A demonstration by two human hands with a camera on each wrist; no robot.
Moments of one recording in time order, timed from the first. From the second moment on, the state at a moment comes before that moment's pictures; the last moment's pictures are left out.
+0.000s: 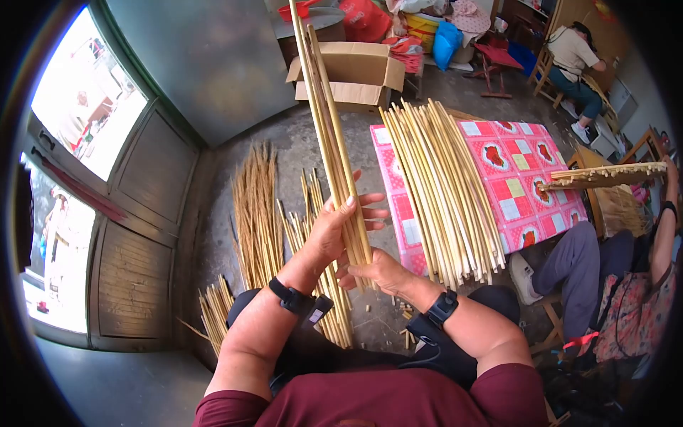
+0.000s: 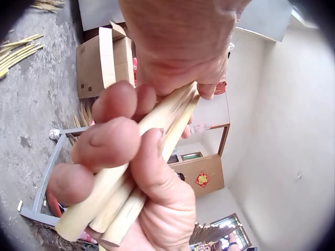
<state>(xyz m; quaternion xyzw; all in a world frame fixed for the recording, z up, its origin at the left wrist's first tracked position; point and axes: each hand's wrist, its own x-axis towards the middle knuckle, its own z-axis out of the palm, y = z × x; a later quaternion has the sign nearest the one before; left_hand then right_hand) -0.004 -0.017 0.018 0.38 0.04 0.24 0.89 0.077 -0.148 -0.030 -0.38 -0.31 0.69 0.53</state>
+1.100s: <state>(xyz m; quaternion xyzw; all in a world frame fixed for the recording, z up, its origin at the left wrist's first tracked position) -0.033 0.033 0.042 0.35 0.08 0.38 0.85 0.068 -0.157 -0.043 -0.44 -0.32 0.72 0.43</state>
